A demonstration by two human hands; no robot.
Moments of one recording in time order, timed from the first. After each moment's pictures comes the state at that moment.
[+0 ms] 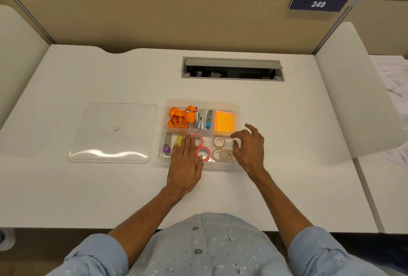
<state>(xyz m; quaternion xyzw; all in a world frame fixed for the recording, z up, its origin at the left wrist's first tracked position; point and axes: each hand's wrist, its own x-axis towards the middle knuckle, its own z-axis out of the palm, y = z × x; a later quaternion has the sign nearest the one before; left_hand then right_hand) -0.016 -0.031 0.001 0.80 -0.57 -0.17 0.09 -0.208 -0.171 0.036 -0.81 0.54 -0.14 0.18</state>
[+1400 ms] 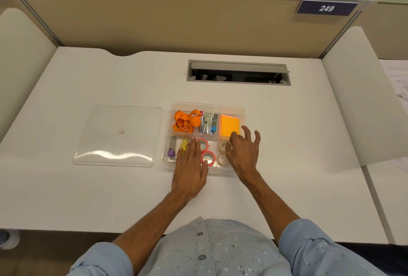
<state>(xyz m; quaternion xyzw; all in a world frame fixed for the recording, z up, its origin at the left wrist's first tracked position) -0.017 -0.034 -0.003 0.80 -0.56 -0.18 0.08 -0.164 -0.168 0.039 -0.83 0.55 0.01 0.07</state>
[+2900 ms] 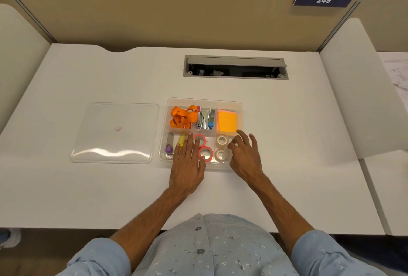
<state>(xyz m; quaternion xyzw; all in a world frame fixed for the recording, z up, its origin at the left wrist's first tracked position) -0.018 -0.033 -0.001 0.80 -0.57 -0.15 0.09 -0.199 -0.156 0.026 -0.89 0.45 0.08 0.08</state>
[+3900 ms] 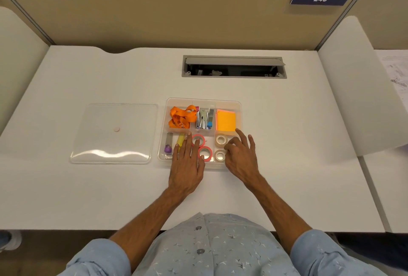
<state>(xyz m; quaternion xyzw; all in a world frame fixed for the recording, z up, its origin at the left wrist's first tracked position) -0.019 -0.031 0.001 0.80 -0.57 -0.14 0.10 -0.196 -0.147 0.030 -0.87 0.48 0.04 0.14</state>
